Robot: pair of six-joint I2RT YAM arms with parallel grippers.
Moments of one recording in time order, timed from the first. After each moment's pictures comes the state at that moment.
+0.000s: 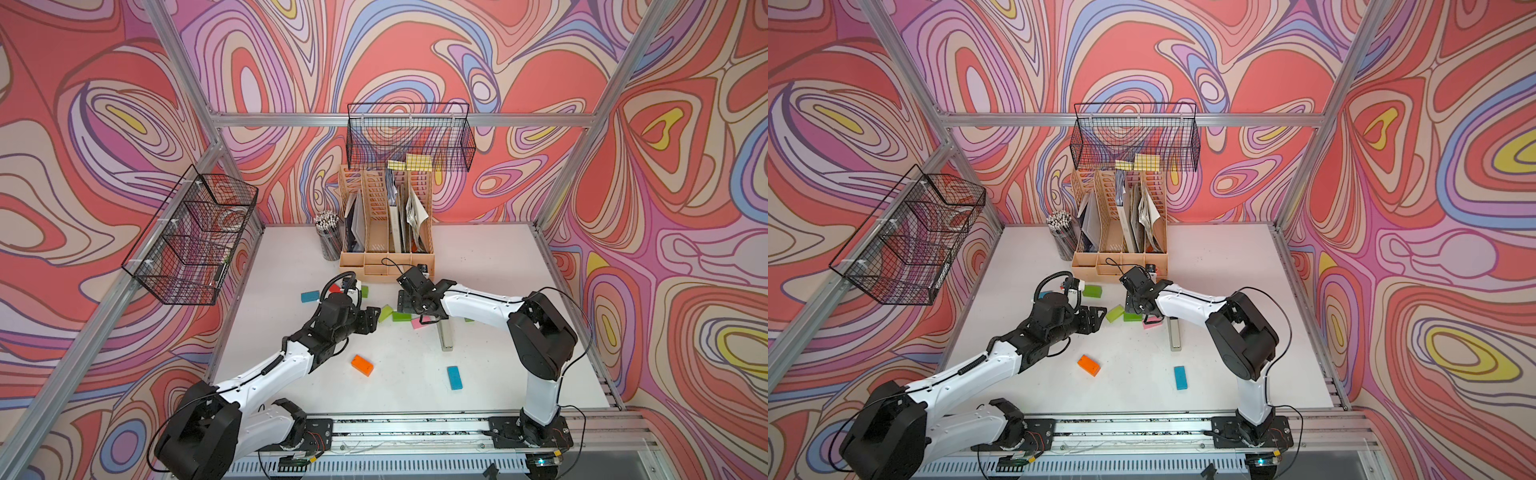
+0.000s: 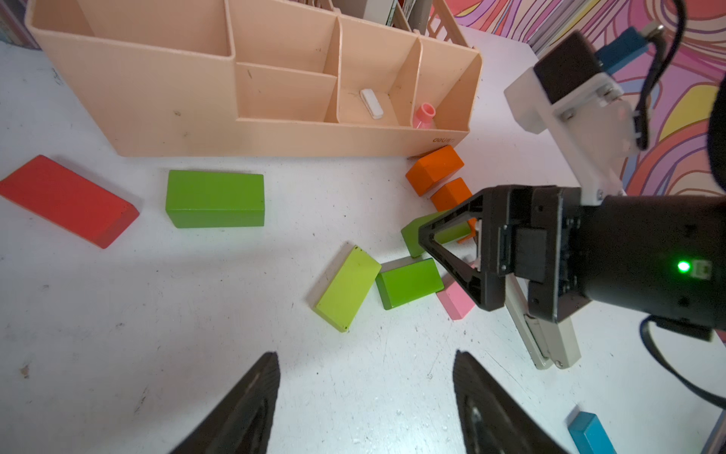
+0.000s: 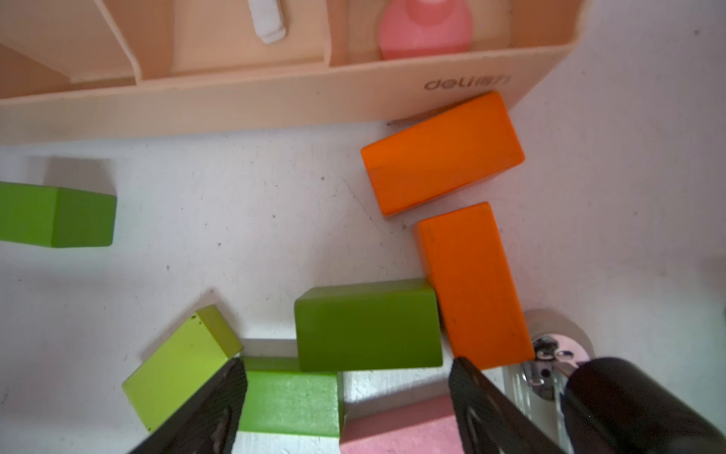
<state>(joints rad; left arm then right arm) -0.54 1.15 0.52 0.04 0.05 -0.45 0.74 1.90 1.30 -0.48 0.25 0.74</state>
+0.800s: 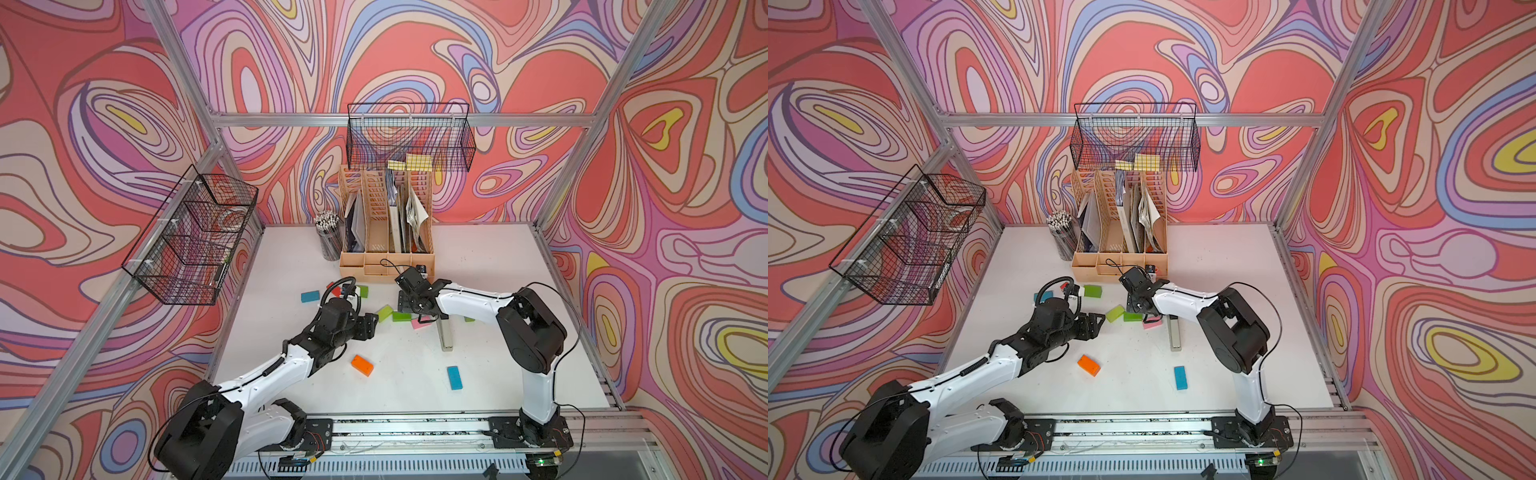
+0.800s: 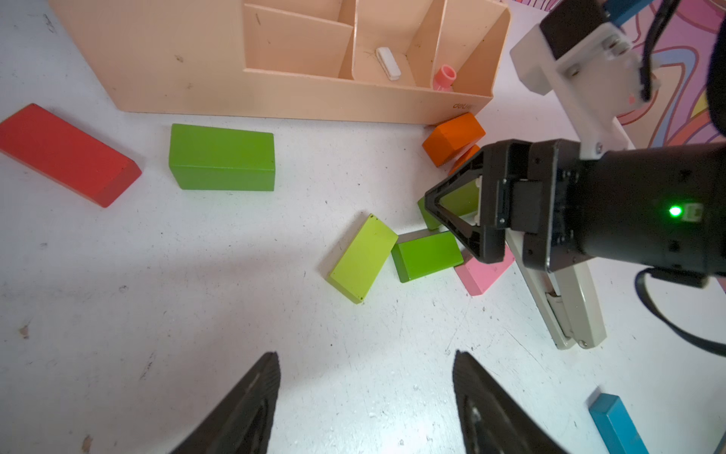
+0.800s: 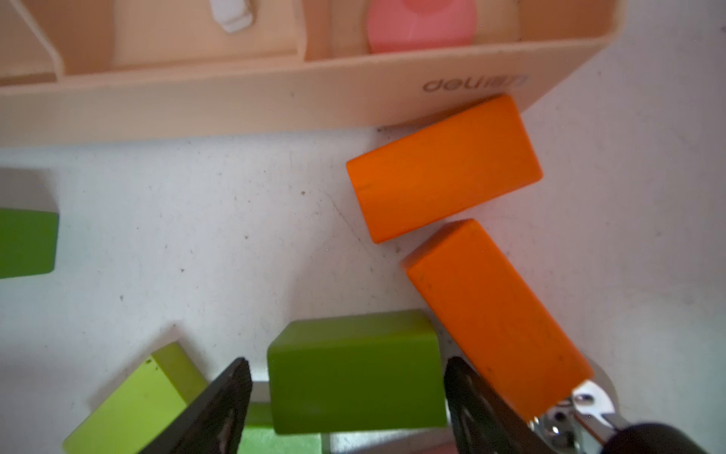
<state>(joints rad) -0.54 1.15 0.49 0.03 0.05 -0.45 0.73 1.98 1.33 -0.47 0.27 0.72</state>
